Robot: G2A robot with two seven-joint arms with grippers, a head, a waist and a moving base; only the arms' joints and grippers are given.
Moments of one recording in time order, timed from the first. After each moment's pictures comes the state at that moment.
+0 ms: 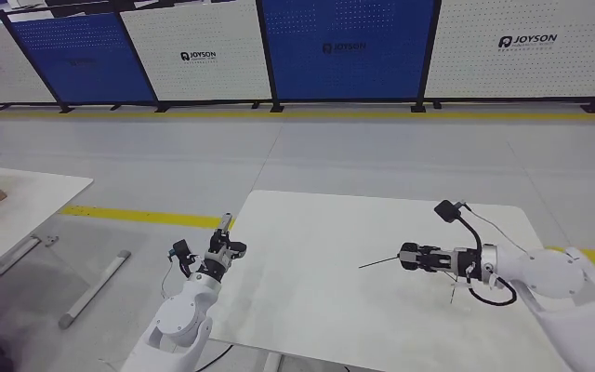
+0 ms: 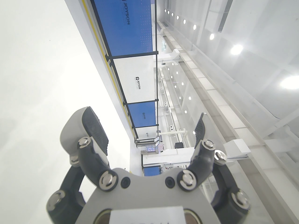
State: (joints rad) left arm 1.73 -1.15 -1.60 -1.80 -0.42 0.00 0.00; right arm -0.88 -0.92 0.96 -1.48 0.15 -0.24 1.06
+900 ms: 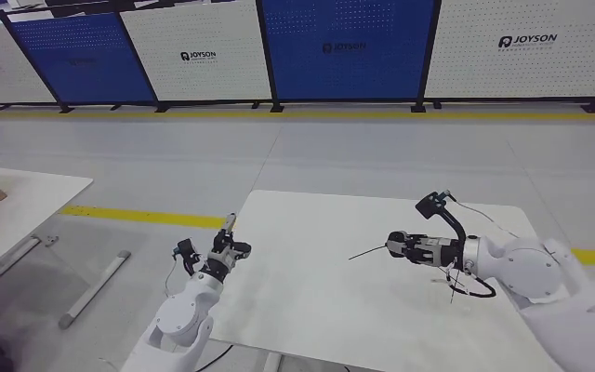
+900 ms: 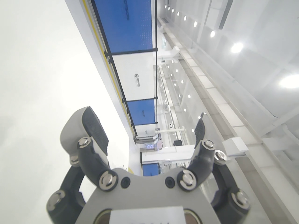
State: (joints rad) left arm 1.73 -1.15 -1.60 -1.83 -0.46 0.04 -0.10; right arm -0.83 -0.95 0.89 -1.53 -0.10 -0.34 0.91
